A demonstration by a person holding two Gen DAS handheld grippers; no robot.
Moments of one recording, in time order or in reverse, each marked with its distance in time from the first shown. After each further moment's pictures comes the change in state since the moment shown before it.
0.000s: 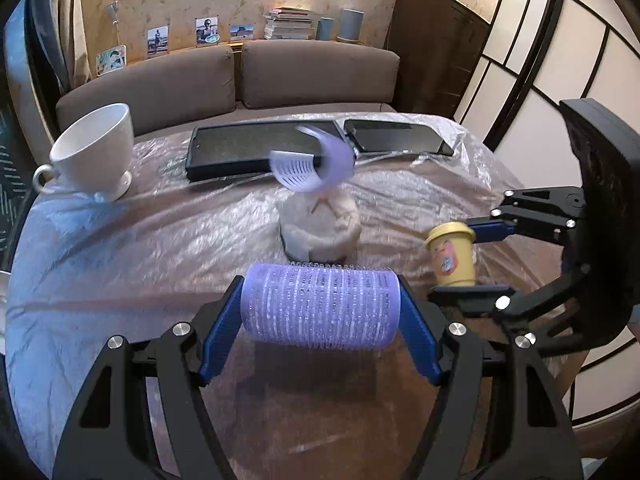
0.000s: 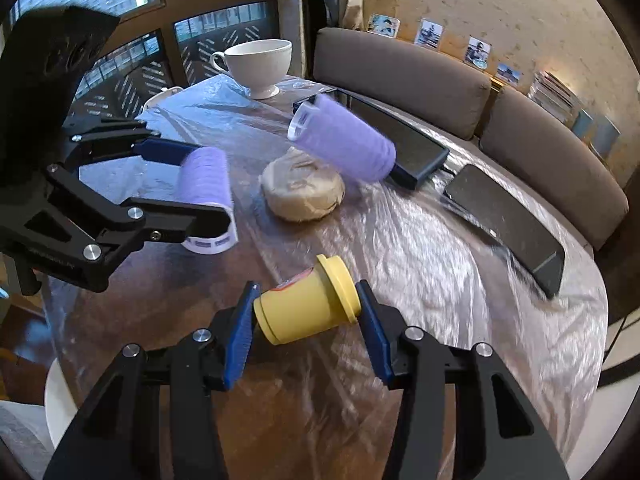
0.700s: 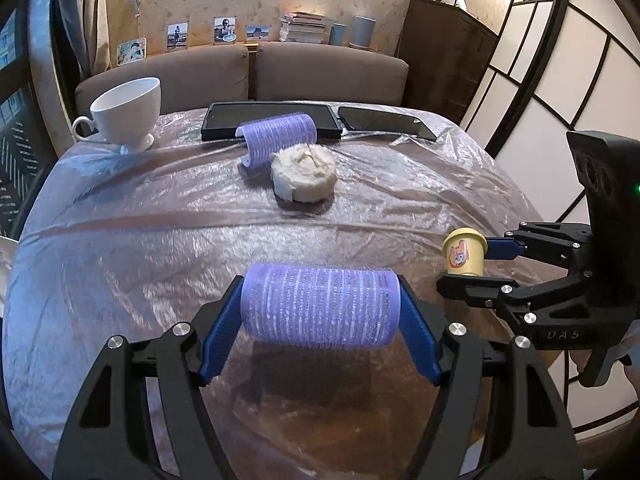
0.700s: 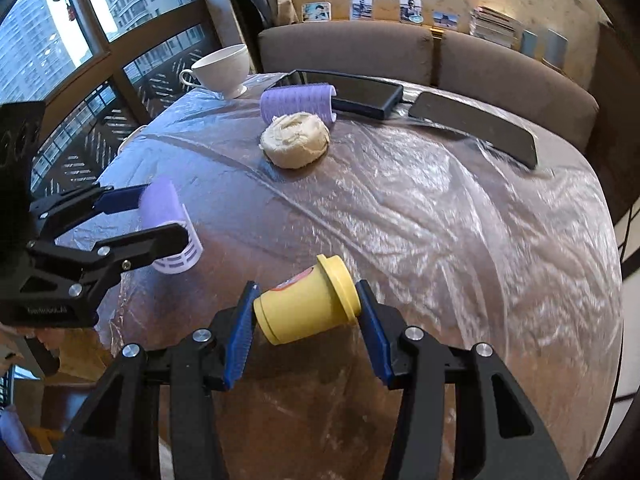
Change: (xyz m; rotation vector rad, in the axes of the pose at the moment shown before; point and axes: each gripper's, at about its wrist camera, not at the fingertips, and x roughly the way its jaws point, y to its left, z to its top) left arm -0.033 -0.024 -0.044 -0.062 -0.023 0.023; right arm -0.026 0.018 -0.050 0.292 0.002 -0.019
